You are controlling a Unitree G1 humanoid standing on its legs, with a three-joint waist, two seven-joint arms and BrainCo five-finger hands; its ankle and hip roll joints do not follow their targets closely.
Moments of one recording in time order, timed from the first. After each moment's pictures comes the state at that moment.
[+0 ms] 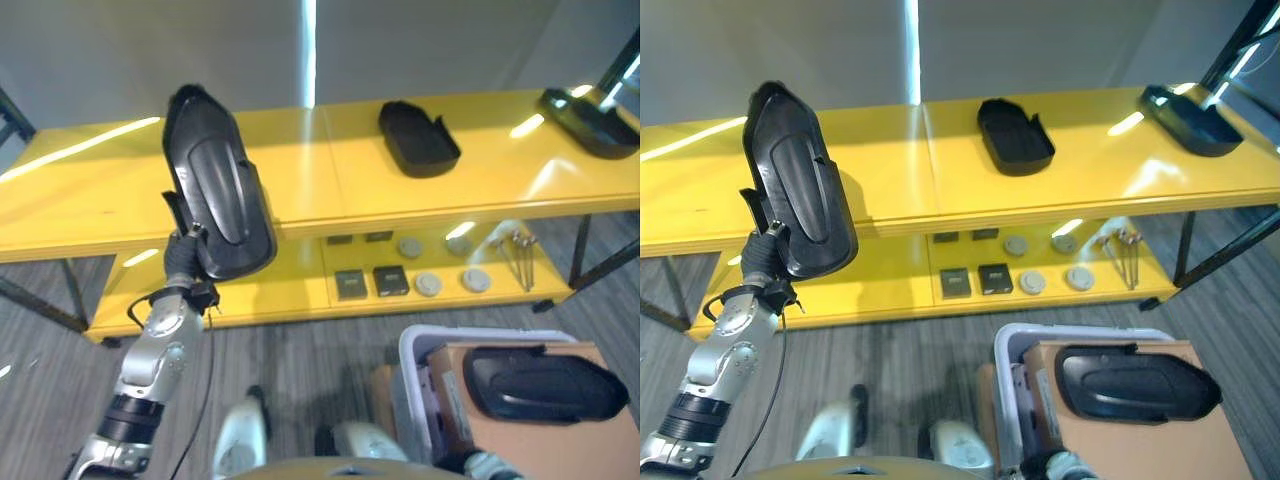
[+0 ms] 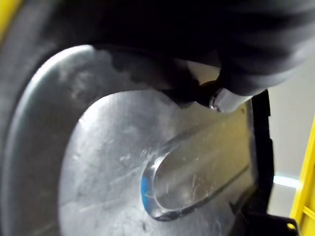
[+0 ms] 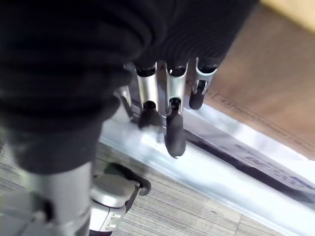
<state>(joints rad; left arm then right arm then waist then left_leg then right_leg) -0.13 0.35 -0.13 -0.06 -0.64 0.08 0.36 -0.01 -0.36 0.26 1.15 -0.19 0.21 0.16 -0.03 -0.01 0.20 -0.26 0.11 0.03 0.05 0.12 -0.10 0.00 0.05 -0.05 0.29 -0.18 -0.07</state>
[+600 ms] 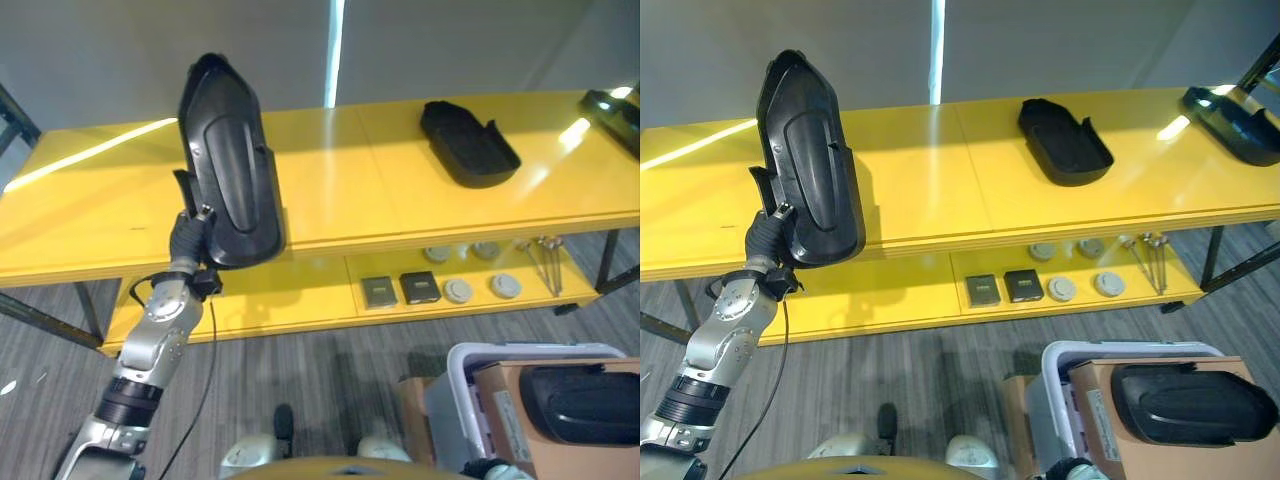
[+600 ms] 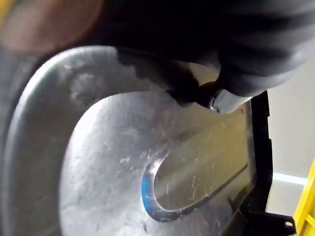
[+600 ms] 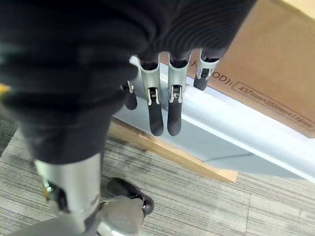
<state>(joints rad) -0.21 0.41 -0.14 -0.06 -0.61 0.09 0.31 0.01 -0.42 0.27 1.16 -0.18 0.23 0.01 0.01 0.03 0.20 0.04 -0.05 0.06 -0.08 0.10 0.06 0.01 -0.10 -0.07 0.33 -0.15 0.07</state>
